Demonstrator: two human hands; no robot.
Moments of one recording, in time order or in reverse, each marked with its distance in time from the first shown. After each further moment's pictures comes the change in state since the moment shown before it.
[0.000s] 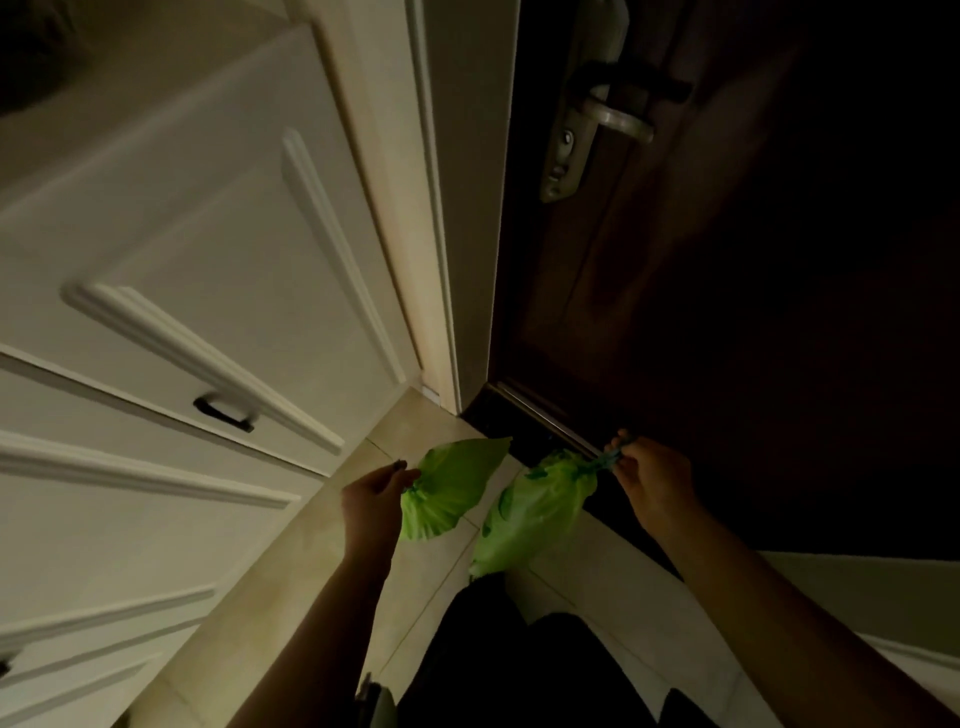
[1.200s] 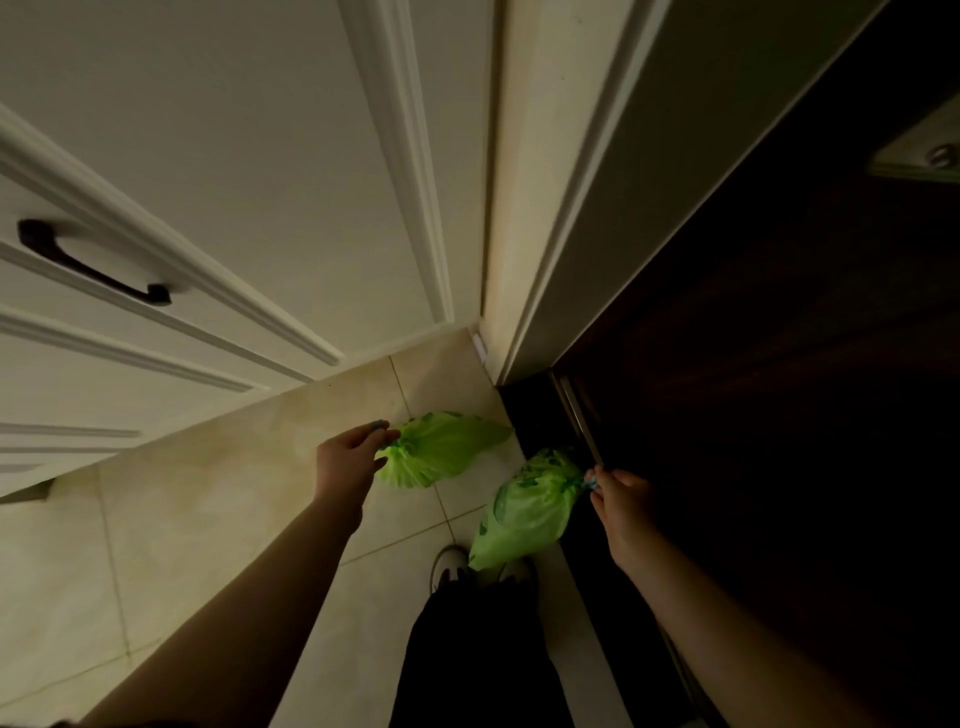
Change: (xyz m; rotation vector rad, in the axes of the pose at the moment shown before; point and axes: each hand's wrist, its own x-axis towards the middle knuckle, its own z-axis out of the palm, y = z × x) left_hand 0.192 -0.127 0.111 -0.378 0.350 -0.388; right_hand 0.284 0.077 0.124 -0.797 -0.245 0.037
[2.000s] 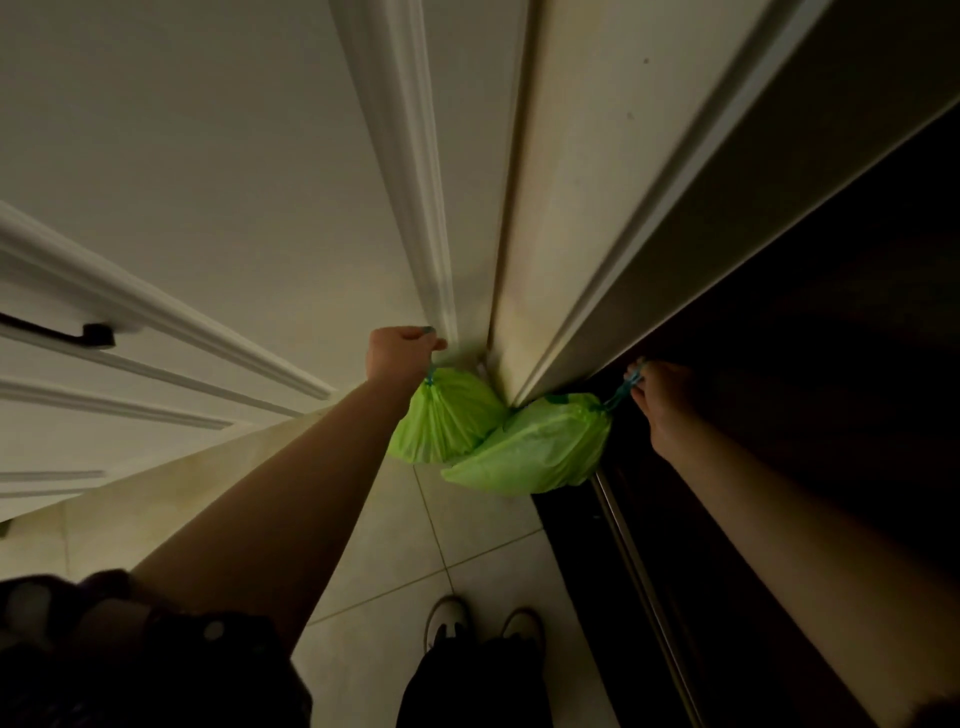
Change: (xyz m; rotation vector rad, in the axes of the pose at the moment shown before) left_hand 0.117 0.098 0.099 0.177 -0.023 0.242; right_hand 0.100 -0.155 0.061 0.077 0.040 -0.243
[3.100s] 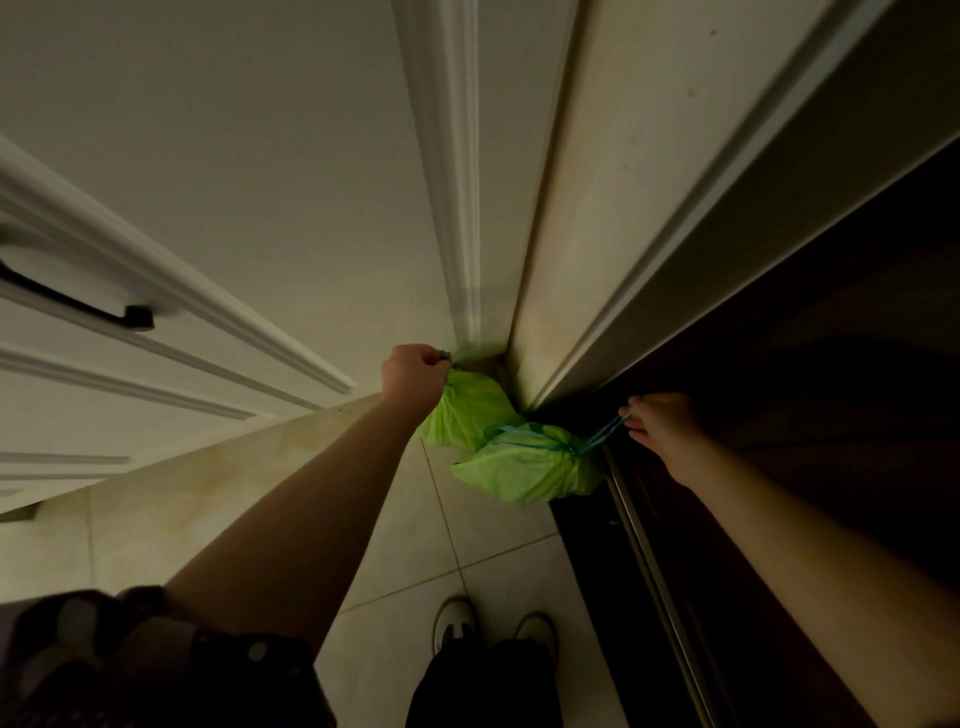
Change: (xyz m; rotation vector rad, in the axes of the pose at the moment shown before) left_hand -0.007 -0.030 -0.017 0.333 -0.023 0.096; right_hand -0.033 0.024 0.001 -0.246 -0.185 0.091
